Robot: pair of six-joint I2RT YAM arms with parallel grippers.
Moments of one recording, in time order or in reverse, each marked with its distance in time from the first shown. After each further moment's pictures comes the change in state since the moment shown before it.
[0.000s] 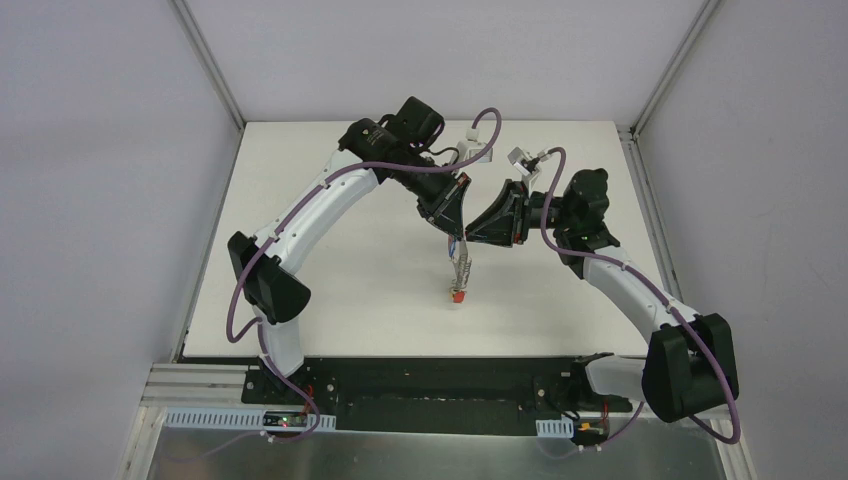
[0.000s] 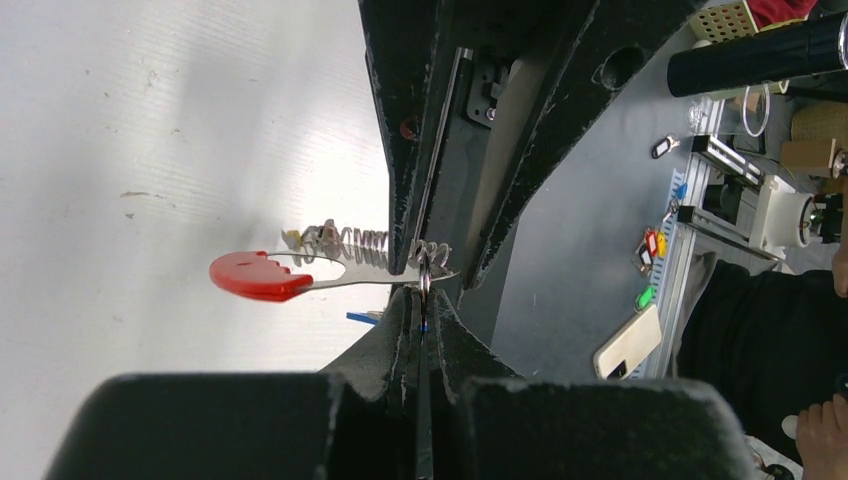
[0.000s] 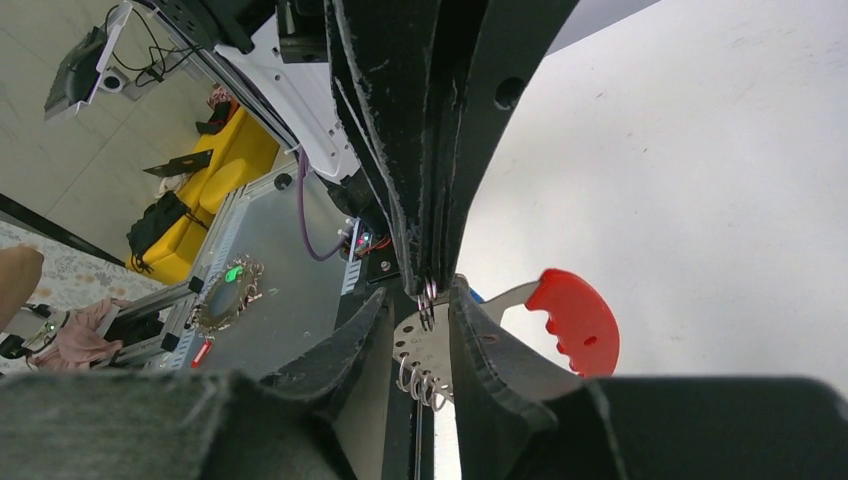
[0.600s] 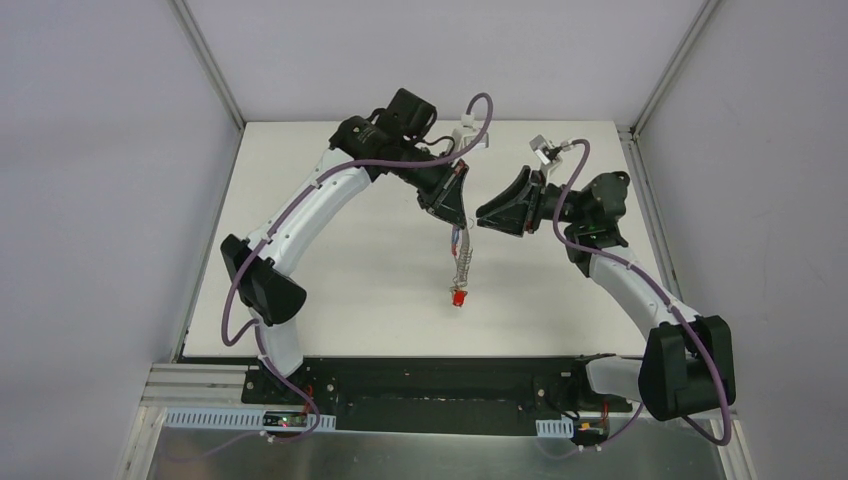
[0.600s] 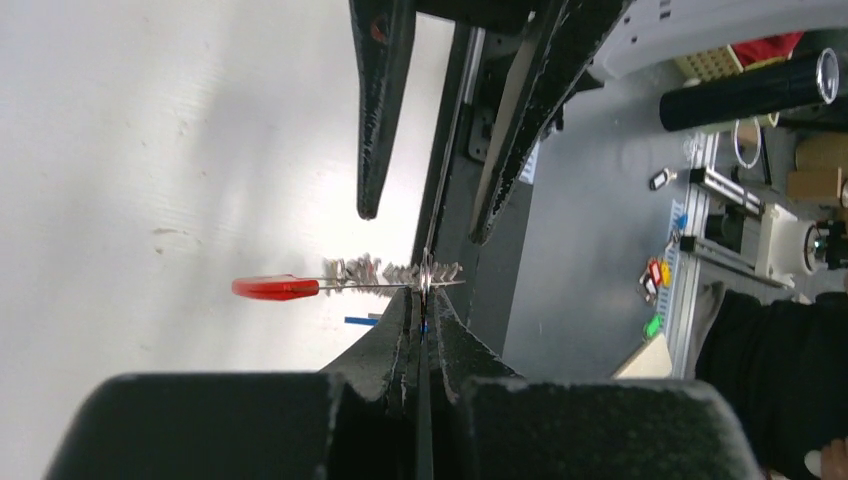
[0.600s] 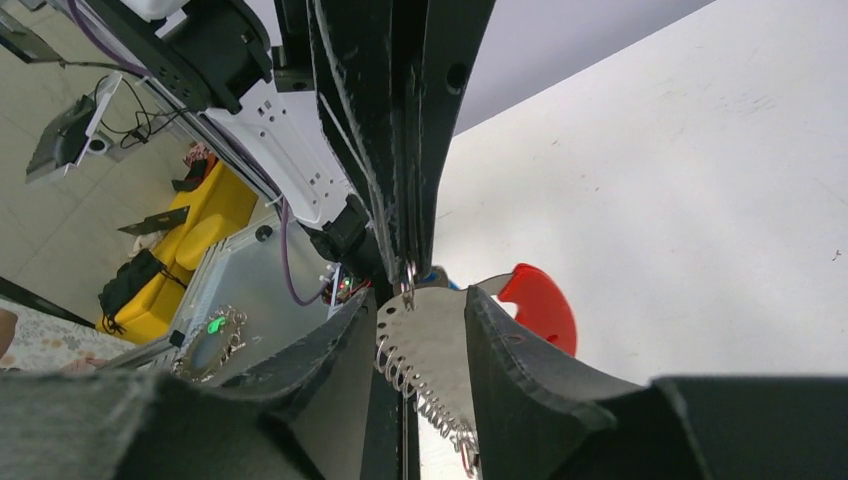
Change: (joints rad) left arm 0.037 -0.032 -0.013 0.134 0.040 -0.062; right arm -0.087 0.002 -0.012 0.219 0.048 0.196
